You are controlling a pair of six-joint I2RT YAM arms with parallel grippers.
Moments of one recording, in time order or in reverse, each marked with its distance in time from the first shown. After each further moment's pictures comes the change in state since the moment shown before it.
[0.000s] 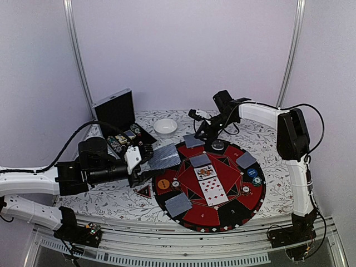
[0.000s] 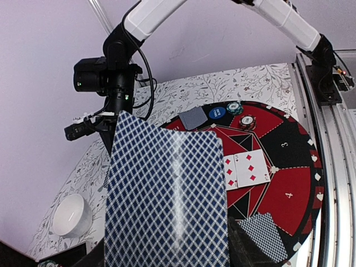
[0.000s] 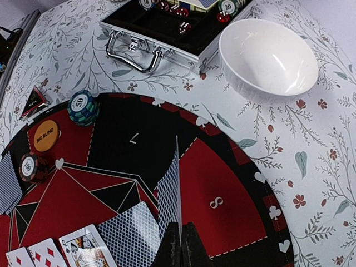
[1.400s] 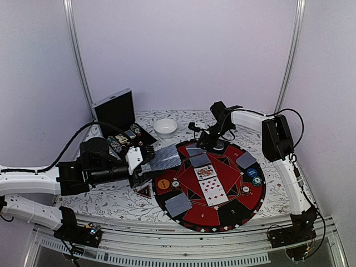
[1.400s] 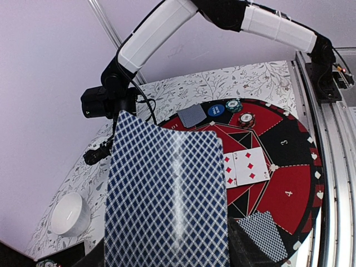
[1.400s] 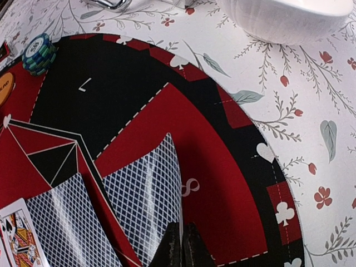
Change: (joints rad) left arm 0.000 0.015 0.000 0.000 0.001 0.000; right arm -0.038 0.300 0.260 -0.150 0.012 -0.180
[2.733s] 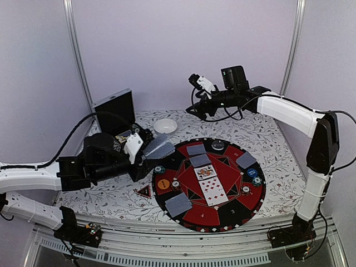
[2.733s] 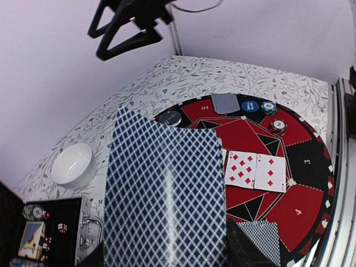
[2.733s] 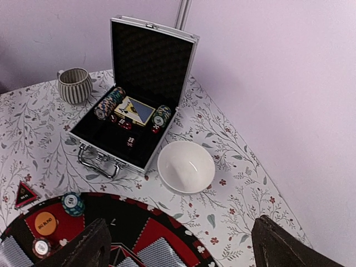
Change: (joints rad) left arm 0.005 0.049 0.092 -0.114 -0.190 -0.238; right arm 0.134 -0.648 -0.419 0.508 0.258 0.438
